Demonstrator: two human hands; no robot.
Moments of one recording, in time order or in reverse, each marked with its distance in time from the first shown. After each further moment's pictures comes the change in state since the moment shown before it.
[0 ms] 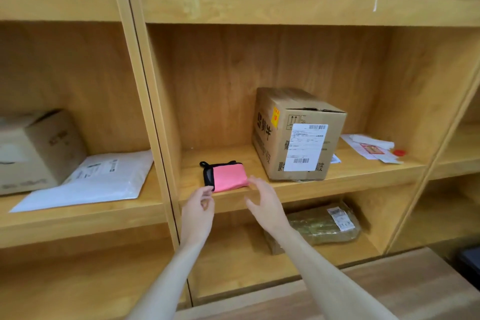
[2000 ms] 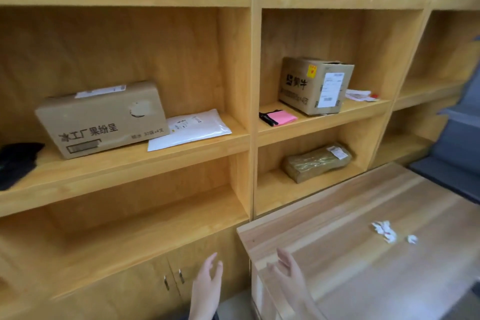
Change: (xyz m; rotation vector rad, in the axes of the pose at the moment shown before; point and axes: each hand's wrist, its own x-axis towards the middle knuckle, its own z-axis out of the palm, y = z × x) left_hand -0.266 -0.302 -0.380 0.053 -0.460 -0.453; right_hand -0.402 -0.263 0.328 0.515 0.038 0.760
